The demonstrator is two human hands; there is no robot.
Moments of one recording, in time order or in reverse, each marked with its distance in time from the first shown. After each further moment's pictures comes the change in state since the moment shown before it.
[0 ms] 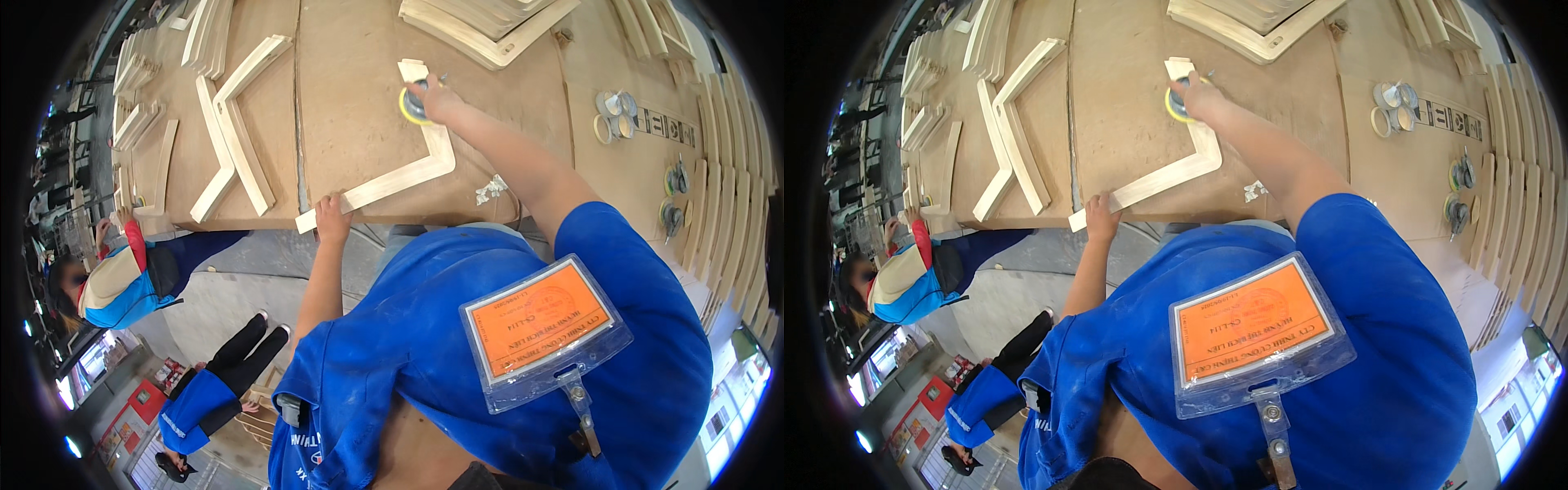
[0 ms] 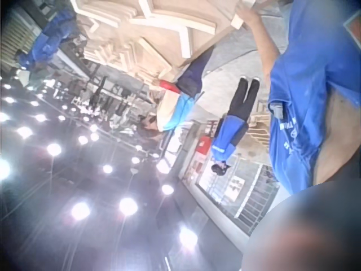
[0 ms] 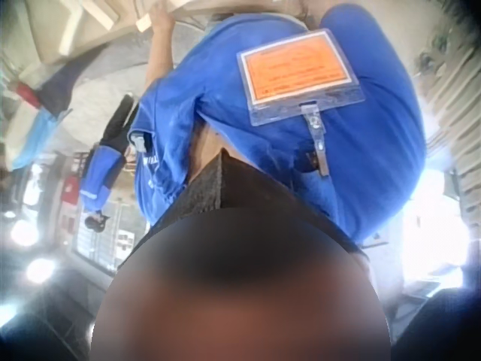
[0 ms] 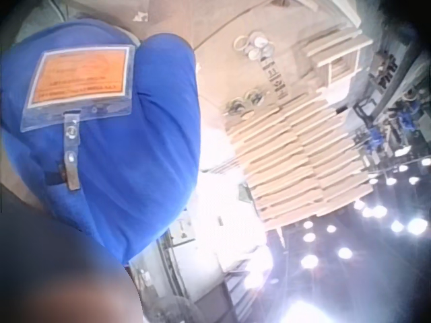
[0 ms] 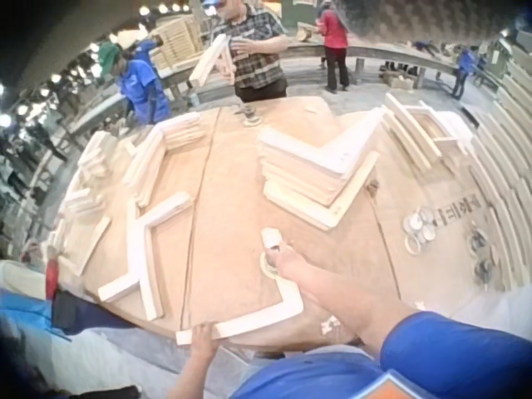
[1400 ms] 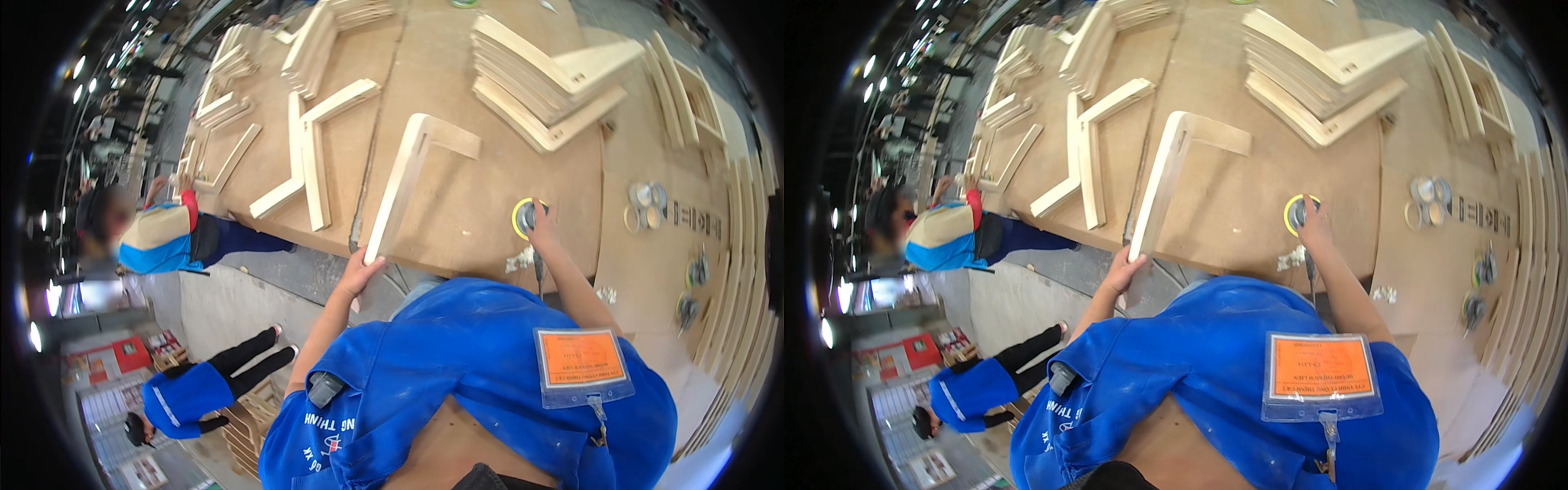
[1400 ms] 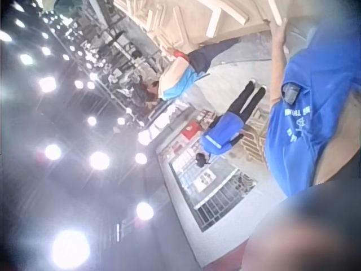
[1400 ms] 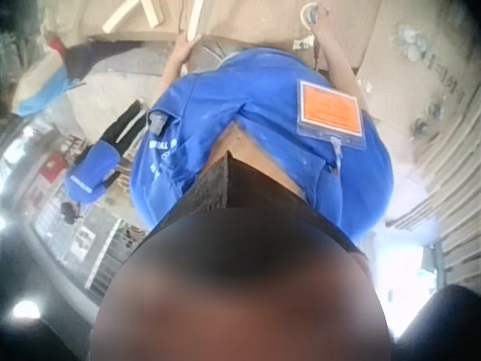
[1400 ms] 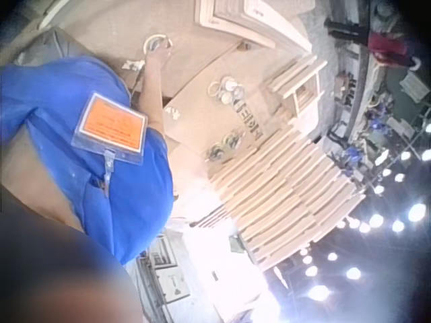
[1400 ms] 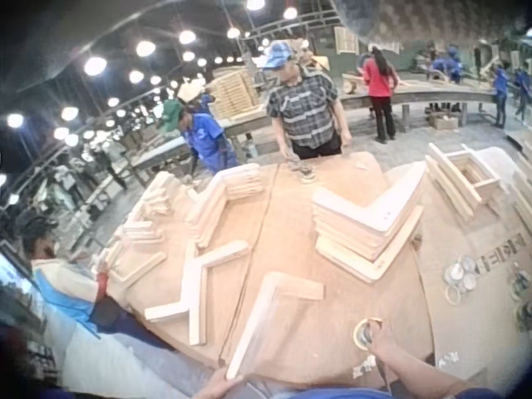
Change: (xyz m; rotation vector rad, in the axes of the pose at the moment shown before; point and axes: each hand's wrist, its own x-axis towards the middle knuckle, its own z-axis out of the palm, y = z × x) left_hand -0.056 0.030 -0.119 -1.145 -0.215 -0.176; right_hand -0.145 0.099 0.038 0.245 0.244 0.217
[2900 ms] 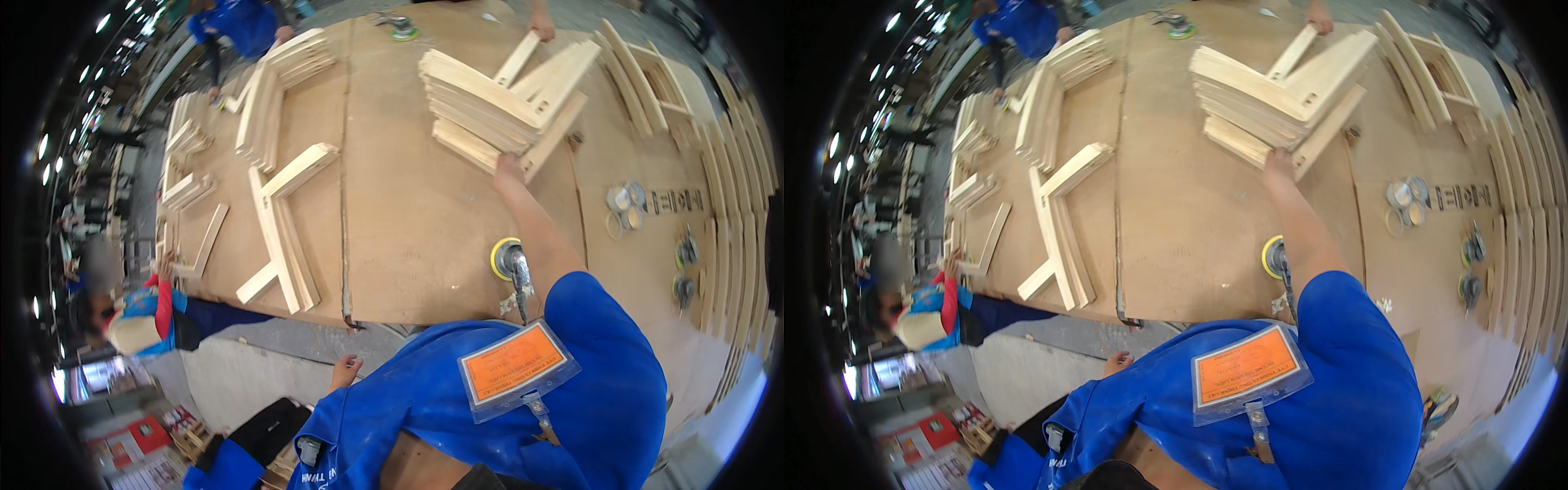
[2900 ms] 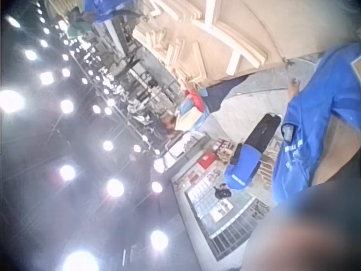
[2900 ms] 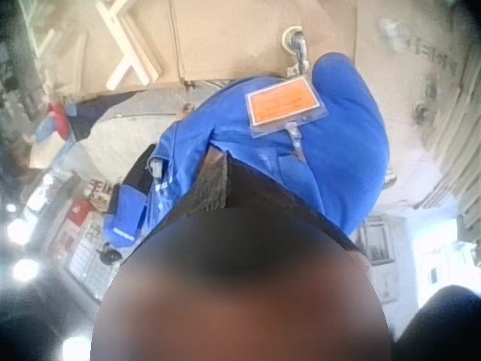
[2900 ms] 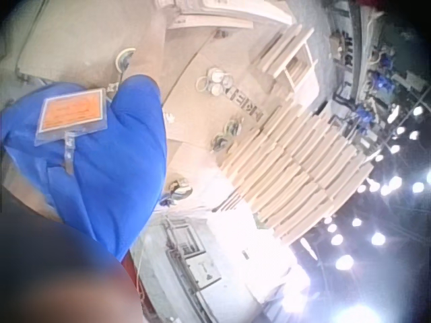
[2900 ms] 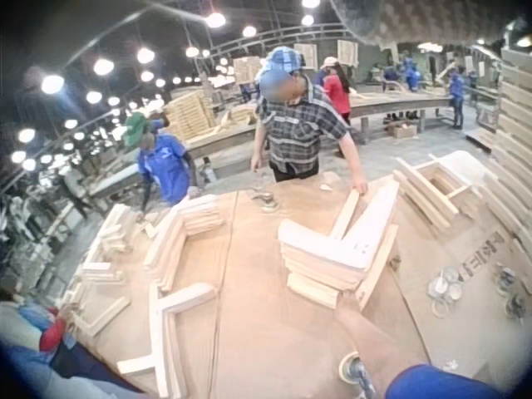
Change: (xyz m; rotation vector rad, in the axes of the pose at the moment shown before) left_hand -0.024 -0.163 -0.086 0.512 0.134 -0.421; right_hand 0.233 -0.048 -0.035 -0.304 0.140 0.185
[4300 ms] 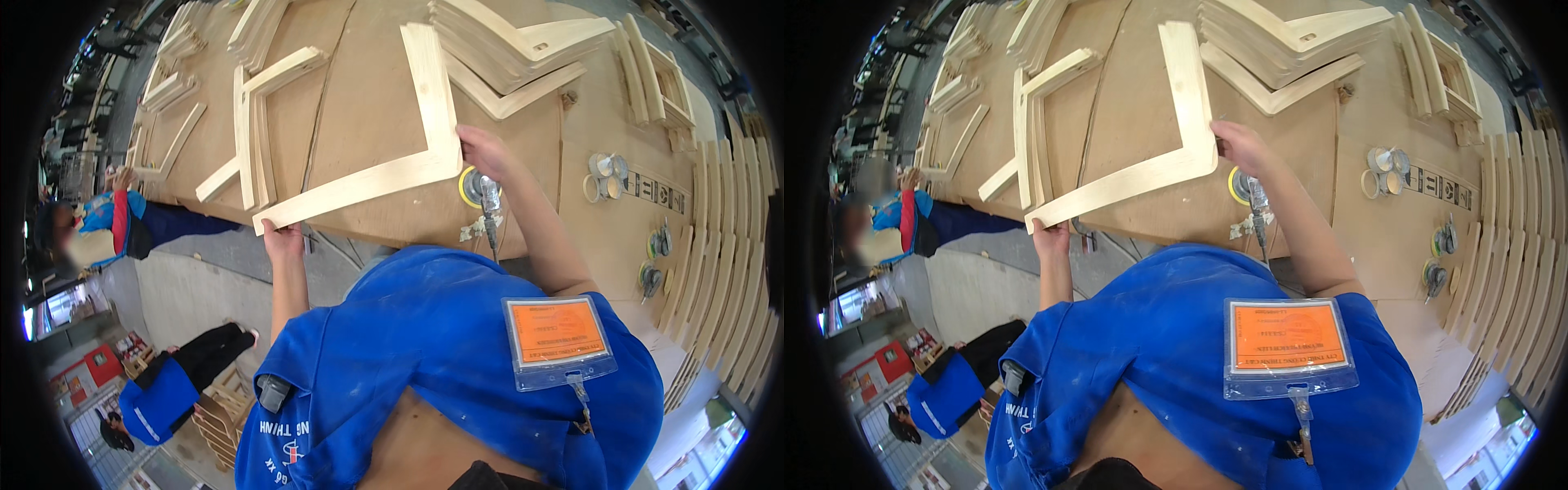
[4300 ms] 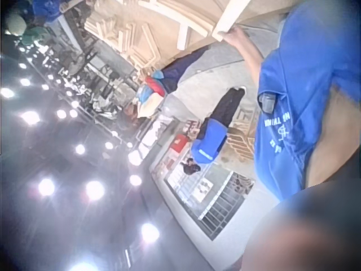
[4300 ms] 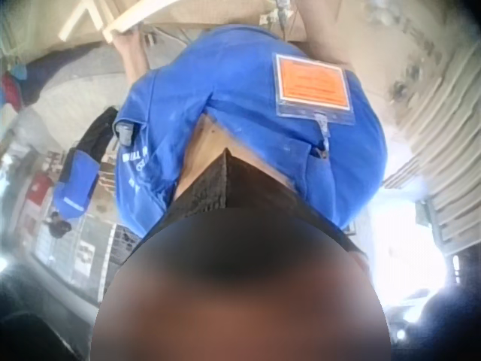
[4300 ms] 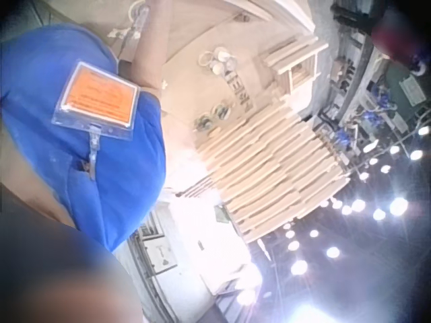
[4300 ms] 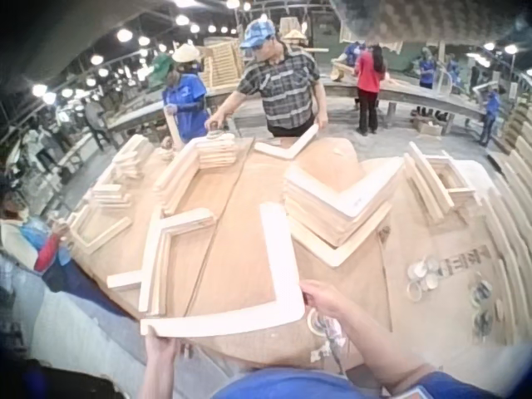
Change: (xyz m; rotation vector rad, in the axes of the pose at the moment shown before) left_hand -0.010 0.178 -0.025 -2.001 0.429 0.114; right_hand -0.175 -0.008 -0.074 1.544 -0.853 -0.155
